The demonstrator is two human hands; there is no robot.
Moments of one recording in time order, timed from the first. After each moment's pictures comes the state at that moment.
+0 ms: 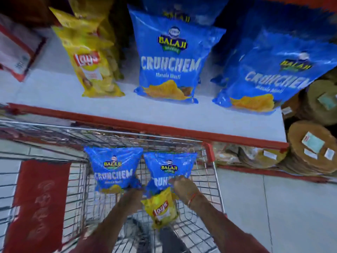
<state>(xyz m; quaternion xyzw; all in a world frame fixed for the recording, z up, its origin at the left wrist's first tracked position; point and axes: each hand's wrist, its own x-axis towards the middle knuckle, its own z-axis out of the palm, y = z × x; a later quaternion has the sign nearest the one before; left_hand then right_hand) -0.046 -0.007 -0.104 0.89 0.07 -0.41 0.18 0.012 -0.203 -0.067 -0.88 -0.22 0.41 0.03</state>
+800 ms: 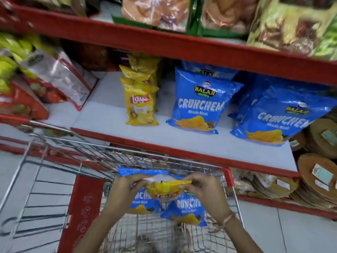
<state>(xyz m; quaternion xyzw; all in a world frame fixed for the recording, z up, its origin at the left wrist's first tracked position) -0.023 0.099 0.086 0.90 0.05 -0.04 0.43 0.017 -0.147 0.100 -0.87 -0.08 0.13 0.47</state>
